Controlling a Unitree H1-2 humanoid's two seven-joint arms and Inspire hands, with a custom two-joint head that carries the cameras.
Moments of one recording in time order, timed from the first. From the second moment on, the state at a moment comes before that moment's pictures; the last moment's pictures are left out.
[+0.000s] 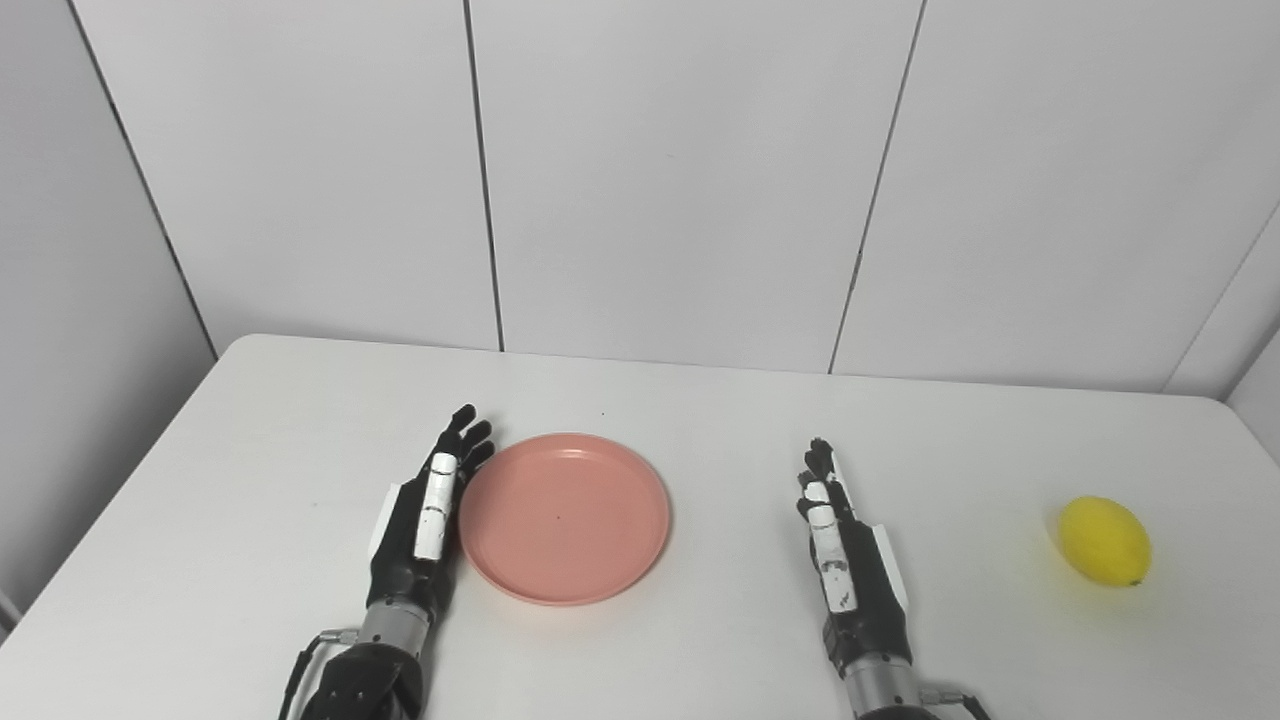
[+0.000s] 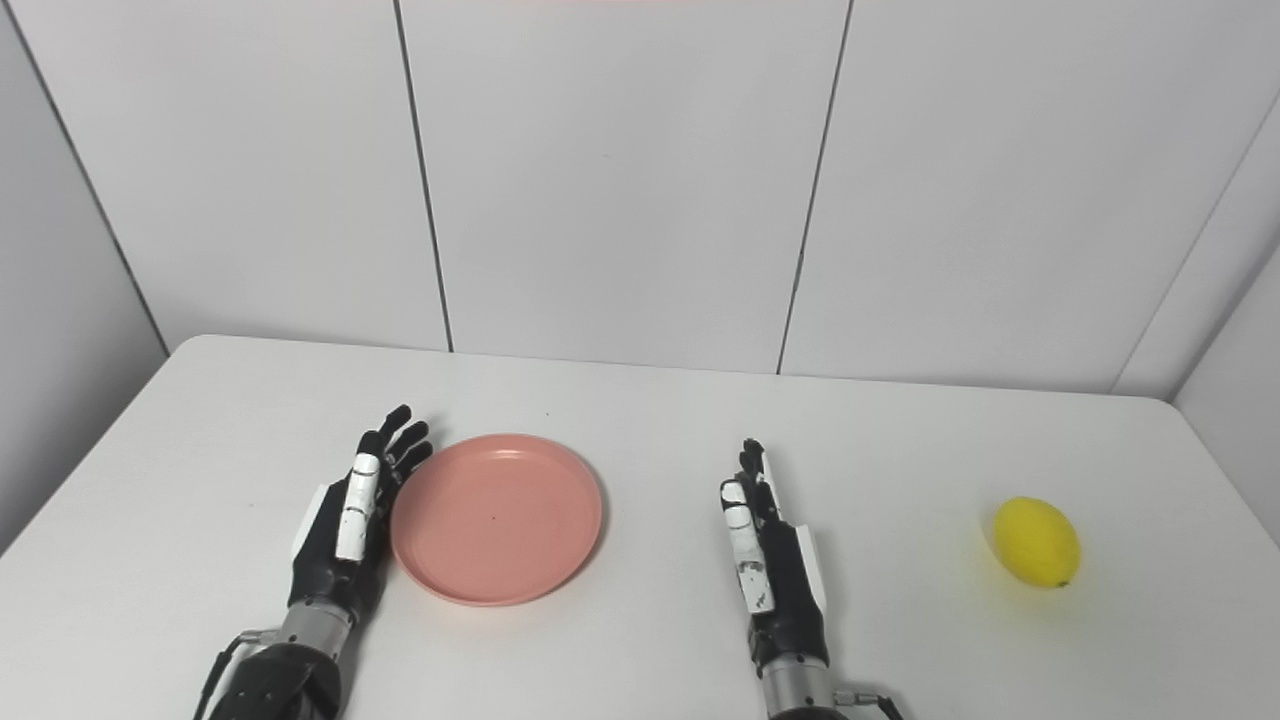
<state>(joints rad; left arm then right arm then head) -0.25 0.04 -0.02 0.18 -0.16 0.00 -0.06 -0.19 0.09 0.05 0.11 -0.05 -0.05 -0.05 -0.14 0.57</state>
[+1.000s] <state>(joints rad) -0.22 -0.08 -0.12 0.16 -0.03 -0.02 -0.07 -0.19 0.07 0.02 0.06 -0.02 -0.05 -0.05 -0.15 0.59</state>
